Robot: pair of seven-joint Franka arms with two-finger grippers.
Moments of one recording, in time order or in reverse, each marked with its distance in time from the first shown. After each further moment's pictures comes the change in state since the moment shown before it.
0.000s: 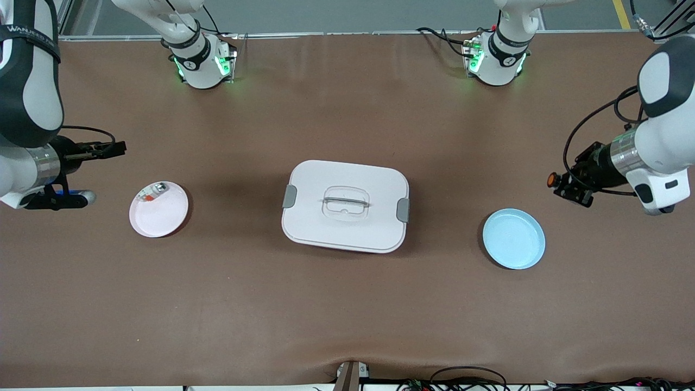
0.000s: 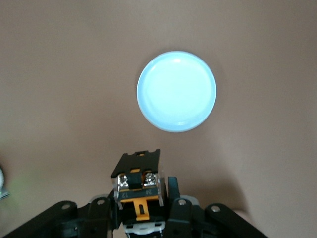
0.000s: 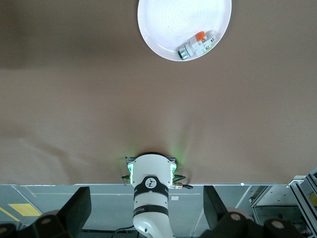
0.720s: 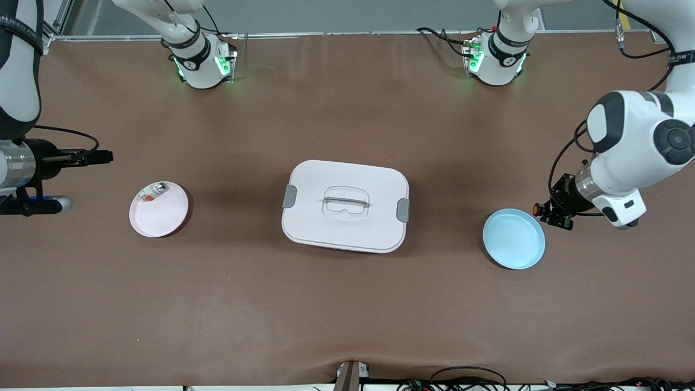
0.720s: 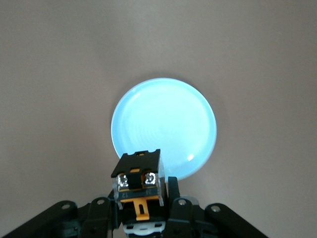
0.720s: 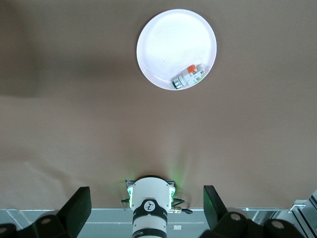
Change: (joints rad) left arm 0.023 0.056 0.000 -0.291 0.086 0.439 -0.130; right arm -0.023 0.000 0.003 0.074 0.001 0.066 -0.013
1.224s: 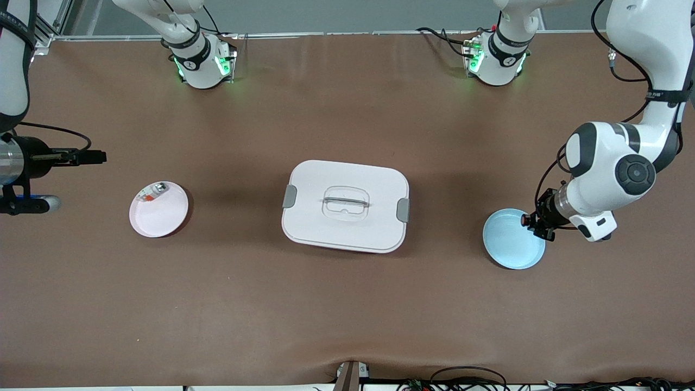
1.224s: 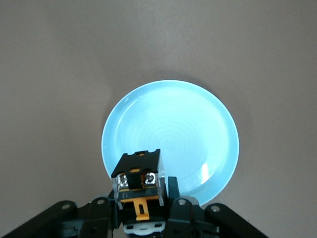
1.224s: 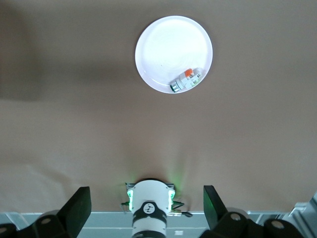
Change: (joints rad) left arm 0.002 0.141 -0.001 0.002 0.028 0.097 -0.035; right arm -0.011 -0.003 -0.005 0.023 0.003 -0.004 -0.039
